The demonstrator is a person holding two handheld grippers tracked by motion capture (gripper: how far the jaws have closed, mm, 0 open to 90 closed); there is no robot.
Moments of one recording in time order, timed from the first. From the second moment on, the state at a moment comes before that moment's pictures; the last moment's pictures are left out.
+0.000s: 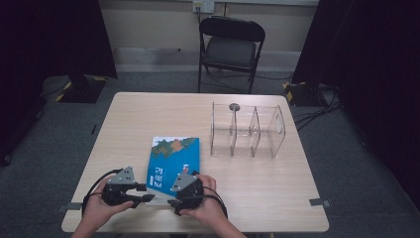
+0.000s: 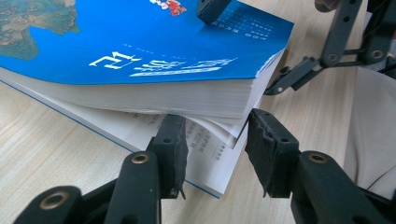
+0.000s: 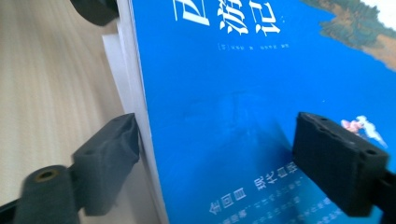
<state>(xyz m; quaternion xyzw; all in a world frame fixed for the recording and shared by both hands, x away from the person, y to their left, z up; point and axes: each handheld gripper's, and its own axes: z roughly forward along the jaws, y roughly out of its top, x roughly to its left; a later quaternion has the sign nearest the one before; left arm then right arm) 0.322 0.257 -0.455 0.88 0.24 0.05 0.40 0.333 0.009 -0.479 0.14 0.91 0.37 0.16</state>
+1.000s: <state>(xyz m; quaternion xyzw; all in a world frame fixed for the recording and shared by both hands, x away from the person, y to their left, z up) 0.320 0.271 -0.467 0.88 0.25 0.05 0.41 0.338 0.008 -0.434 0.14 0.92 0.36 0.11</state>
